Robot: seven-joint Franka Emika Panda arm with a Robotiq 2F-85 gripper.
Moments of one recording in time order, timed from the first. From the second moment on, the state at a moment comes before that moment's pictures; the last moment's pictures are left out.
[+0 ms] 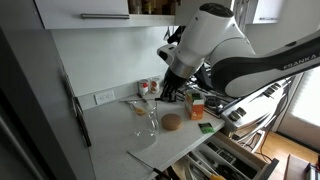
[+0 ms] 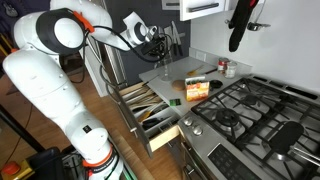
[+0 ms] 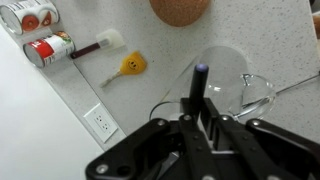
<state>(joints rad) 0.16 -0.10 0.25 -2.11 -0.44 2.51 -0.23</state>
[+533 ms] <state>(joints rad) 0.16 -0.04 0.24 -2.09 -0.44 2.53 -0.23</state>
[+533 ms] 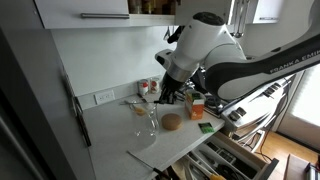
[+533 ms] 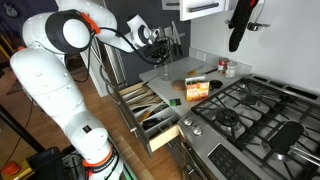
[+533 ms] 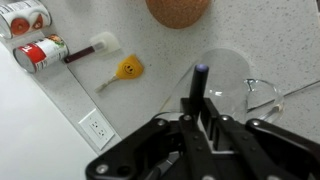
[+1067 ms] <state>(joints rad) 0.16 -0.02 0.24 -2.07 -0.44 2.53 -0.23</state>
